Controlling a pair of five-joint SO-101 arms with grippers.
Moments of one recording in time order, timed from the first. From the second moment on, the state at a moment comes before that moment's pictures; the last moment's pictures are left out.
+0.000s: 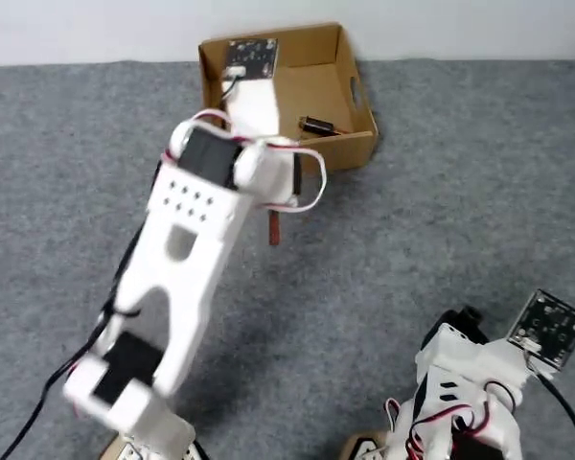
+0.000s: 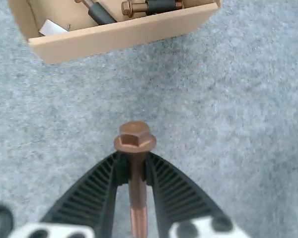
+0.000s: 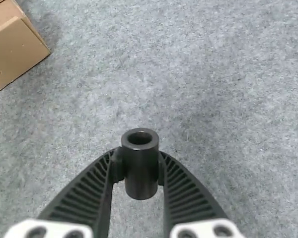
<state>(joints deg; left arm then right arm) 23.3 3.7 -23.9 96.2 31.9 18.5 -103.6 61.1 91.0 -13.6</state>
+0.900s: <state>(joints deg) 23.5 -62.4 53.3 48.7 27.1 -20.5 -103.4 68.6 79.8 -4.1</state>
